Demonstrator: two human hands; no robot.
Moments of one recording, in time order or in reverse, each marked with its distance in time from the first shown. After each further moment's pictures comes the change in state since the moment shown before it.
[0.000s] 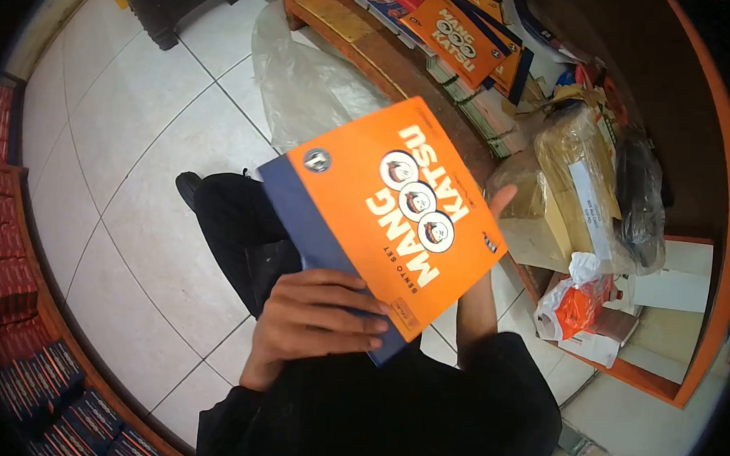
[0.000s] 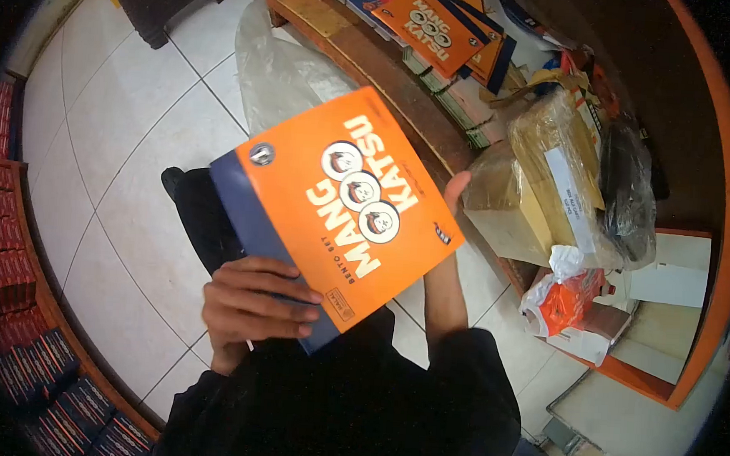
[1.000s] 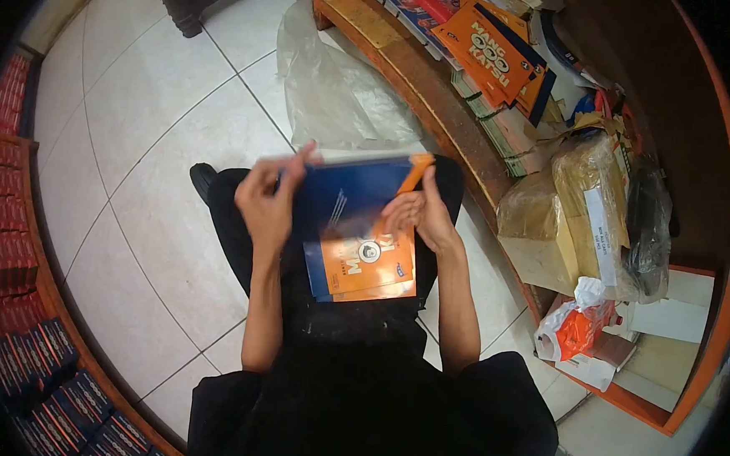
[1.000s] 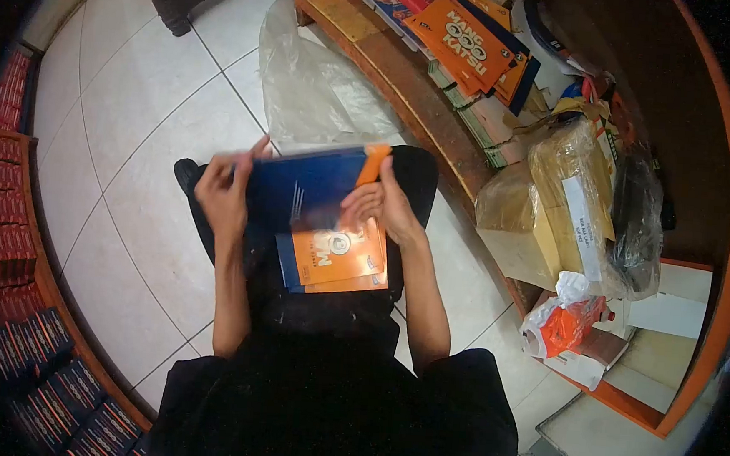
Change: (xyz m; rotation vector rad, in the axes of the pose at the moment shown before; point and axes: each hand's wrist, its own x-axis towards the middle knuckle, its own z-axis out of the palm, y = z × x) left_hand -0.032 -0.102 -0.033 0.206 0.735 -0.789; right_hand 0.066 0.029 -0.059 -0.842 0.179 0.313
